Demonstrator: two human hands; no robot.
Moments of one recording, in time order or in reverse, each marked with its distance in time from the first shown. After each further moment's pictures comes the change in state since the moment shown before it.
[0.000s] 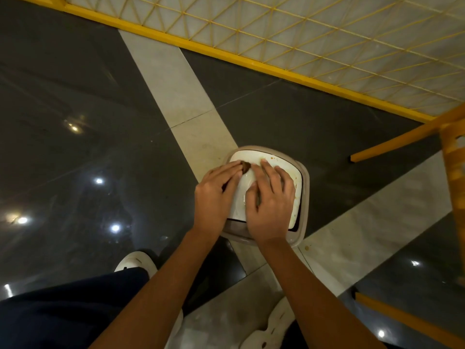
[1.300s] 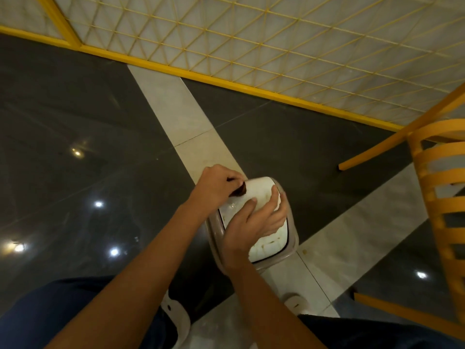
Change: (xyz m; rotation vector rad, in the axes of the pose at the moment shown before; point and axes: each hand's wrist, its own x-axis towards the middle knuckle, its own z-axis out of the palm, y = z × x) left_hand 0.037 0.054 -0.053 0.118 -0.523 -0.148; right_hand -0.022 -0.088 -0.007 0.329 0.406 0.734
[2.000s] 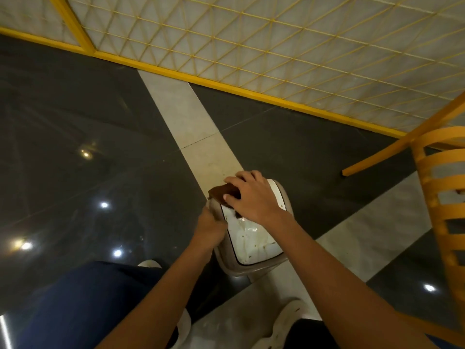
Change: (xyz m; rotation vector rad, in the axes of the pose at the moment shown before) left_hand -0.059 -0.030 0.044 -0.528 0.139 -0.523; right_hand 0.078 -0.026 -0.008 -0.703 -1.065 -0.798
